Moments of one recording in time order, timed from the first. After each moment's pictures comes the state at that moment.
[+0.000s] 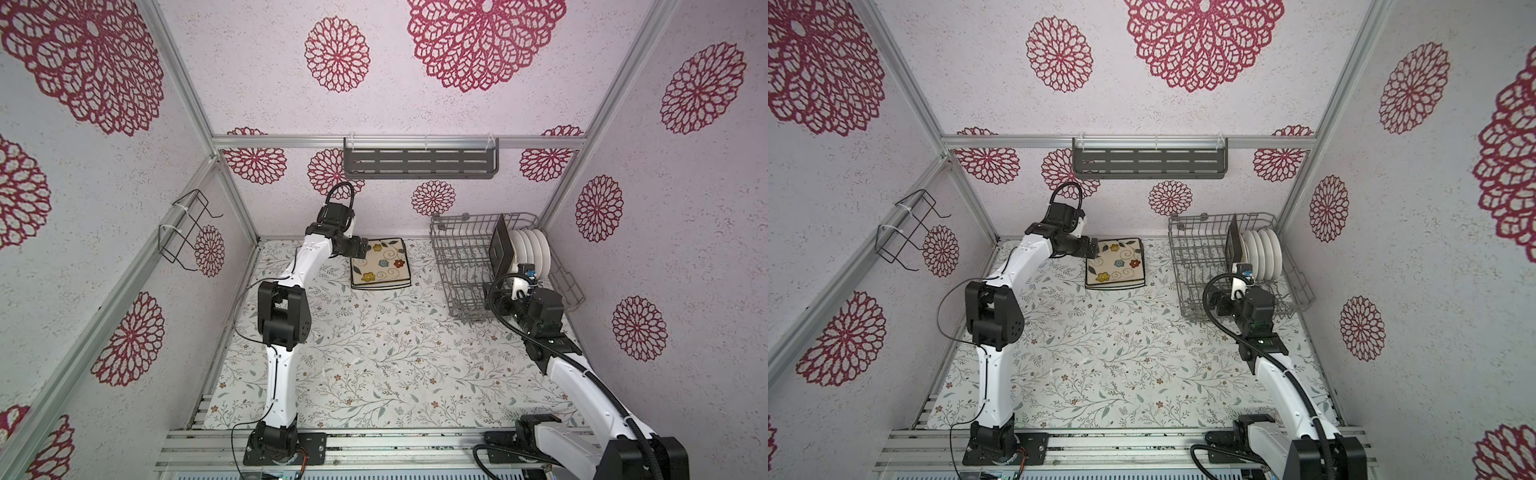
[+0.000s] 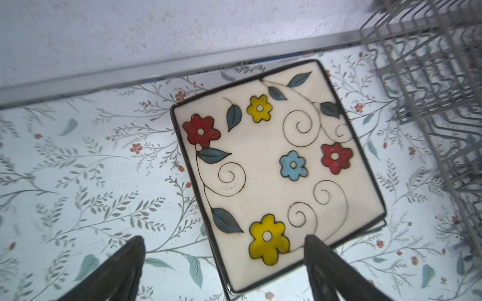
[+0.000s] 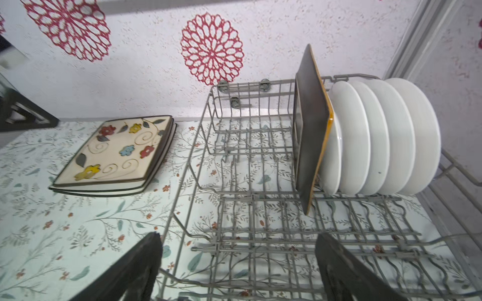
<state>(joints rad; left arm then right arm) -0.24 2.21 2.10 -0.78 0.06 -0.03 0.07 1.02 0.57 0.17 -0.09 0.07</state>
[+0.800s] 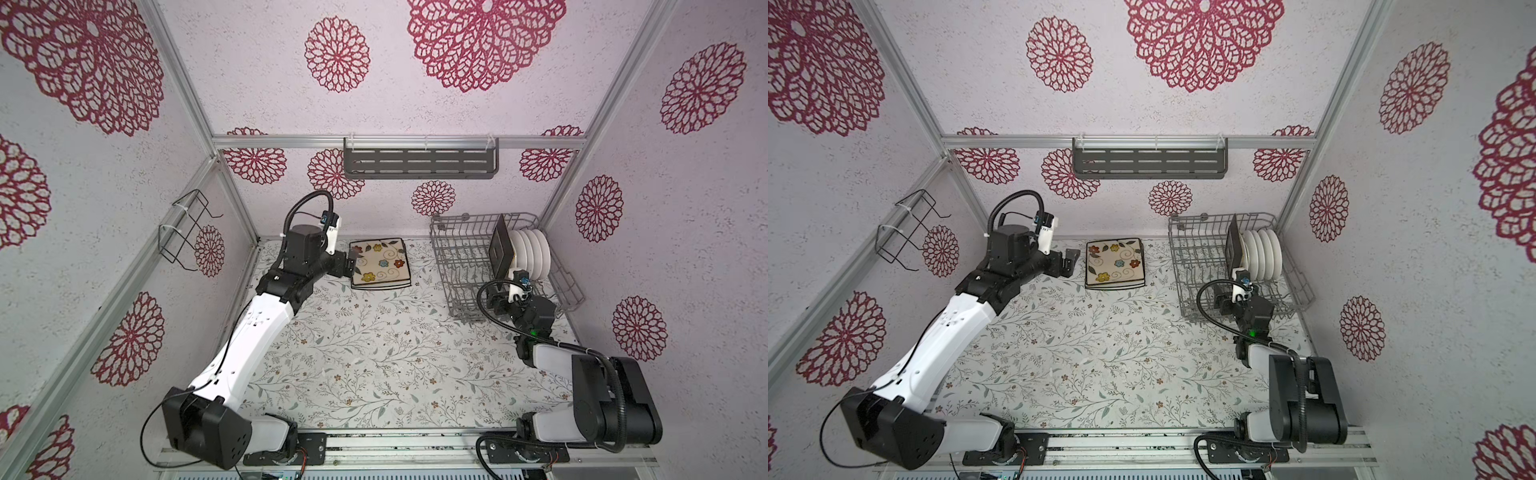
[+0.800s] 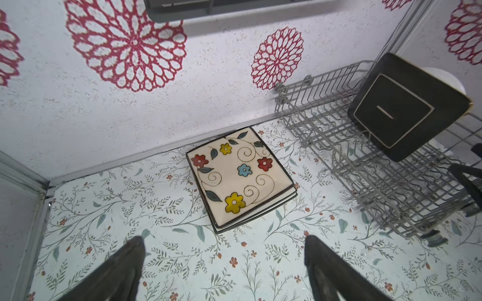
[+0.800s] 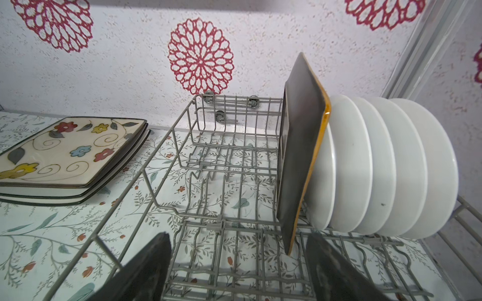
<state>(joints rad) -0.32 1.31 1.29 -0.40 0.02 0.04 -0.03 1.43 0.44 0.86 -0.19 -0.05</state>
